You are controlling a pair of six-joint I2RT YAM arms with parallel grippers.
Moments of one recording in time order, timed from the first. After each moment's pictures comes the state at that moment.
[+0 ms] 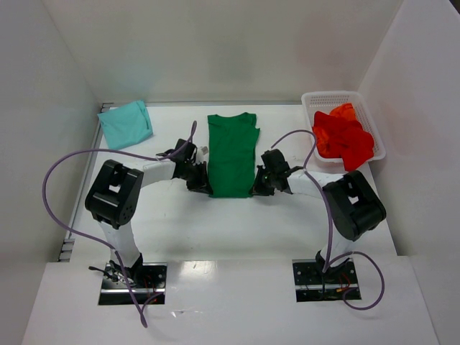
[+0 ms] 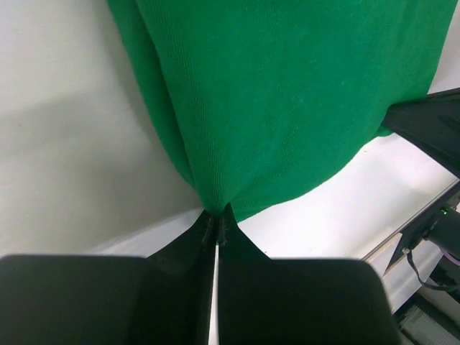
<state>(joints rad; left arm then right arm) -0.37 1.84 1.05 -0.30 0.48 -0.46 0.49 1.68 0.82 -0.09 -0.16 0.72</state>
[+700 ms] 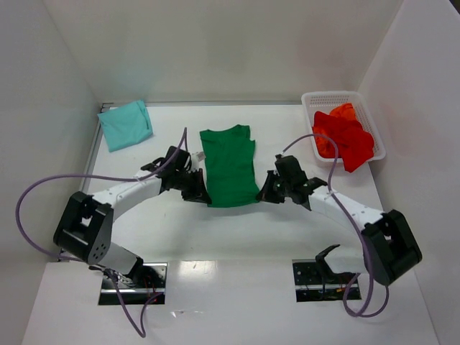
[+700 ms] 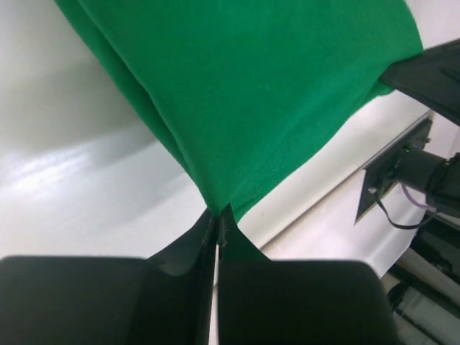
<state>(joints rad) -0.43 1.51 0.89 -0.40 0.51 -0.51 0.50 1.31 0.69 -0.24 -0.17 0.74</state>
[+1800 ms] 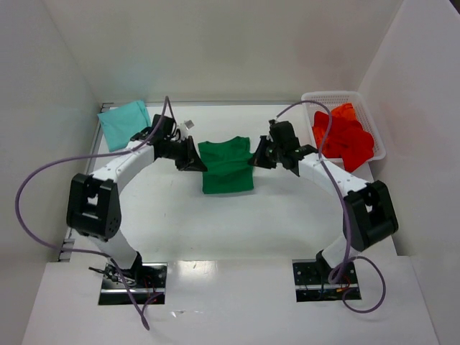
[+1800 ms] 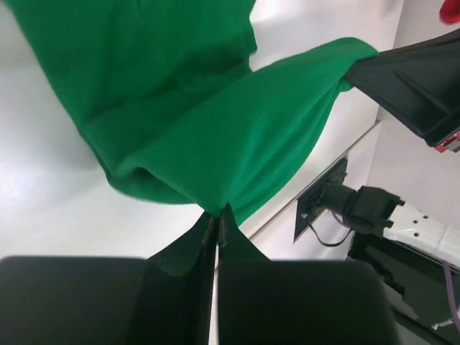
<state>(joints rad) -0.24 1.63 1.22 -0.56 0.67 -0.50 0.43 1.53 1.06 -0.26 -0.20 0.66</state>
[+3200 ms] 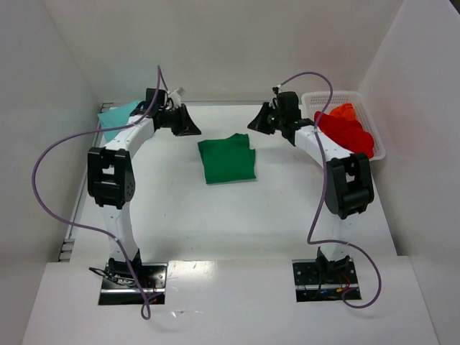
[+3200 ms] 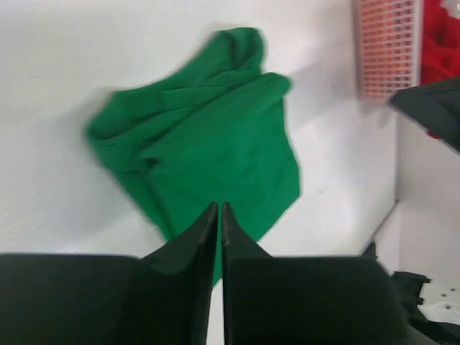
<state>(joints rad) -0.09 2.06 1.72 -0.46 0.69 -0.39 0.28 1.89 1.47 -0.12 -0.31 0.59</state>
